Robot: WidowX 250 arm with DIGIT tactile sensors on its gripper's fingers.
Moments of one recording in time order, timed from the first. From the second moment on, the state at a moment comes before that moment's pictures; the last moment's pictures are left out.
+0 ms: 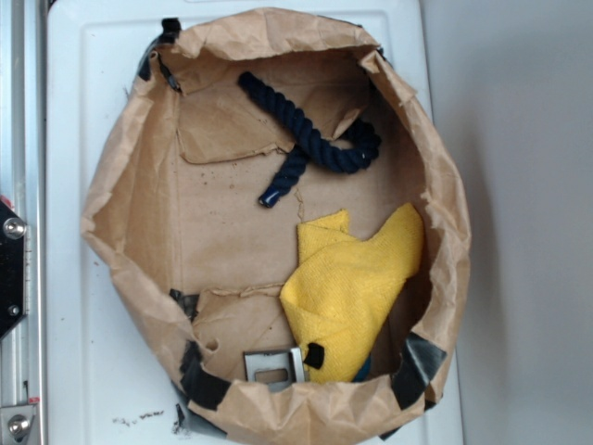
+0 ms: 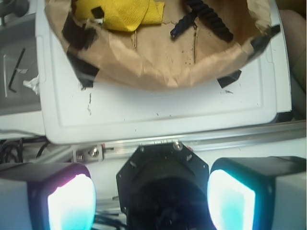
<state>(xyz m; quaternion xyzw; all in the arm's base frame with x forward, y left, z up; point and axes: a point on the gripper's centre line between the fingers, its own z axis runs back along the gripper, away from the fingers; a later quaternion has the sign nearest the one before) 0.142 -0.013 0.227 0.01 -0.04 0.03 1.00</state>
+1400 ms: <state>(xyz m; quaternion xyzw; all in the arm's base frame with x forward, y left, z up) 0.217 0.032 0.213 -0.09 -0.13 0.13 0.98</state>
